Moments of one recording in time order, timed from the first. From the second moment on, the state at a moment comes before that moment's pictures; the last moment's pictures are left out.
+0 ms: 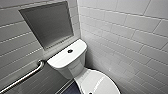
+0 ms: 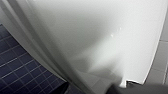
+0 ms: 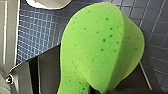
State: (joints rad) left arm 0.79 3.15 -2.40 -0.56 0.22 -0.08; right arm -1.55 2.64 -2.33 -0.31 0.50 0.63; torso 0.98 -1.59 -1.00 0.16
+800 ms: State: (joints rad) left arm 0.77 3.10 -2.29 -0.61 0.26 -0.09; right arm -1.55 2.64 -2.33 -0.31 0.50 0.63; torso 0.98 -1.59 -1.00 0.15
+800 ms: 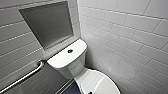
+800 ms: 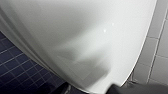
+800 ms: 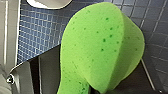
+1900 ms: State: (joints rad) left arm 0.77 3.02 -2.22 -0.73 0.20 -0.10; right arm -1.54 2.65 -2.33 -0.31 0.50 0.63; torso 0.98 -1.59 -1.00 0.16
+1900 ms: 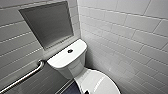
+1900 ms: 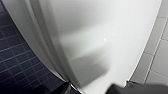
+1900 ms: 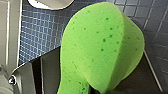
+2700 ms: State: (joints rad) left arm 0.77 3.11 -2.34 -0.72 0.26 -0.10; right arm -1.54 2.65 -2.33 -0.30 0.50 0.63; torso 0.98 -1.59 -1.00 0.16
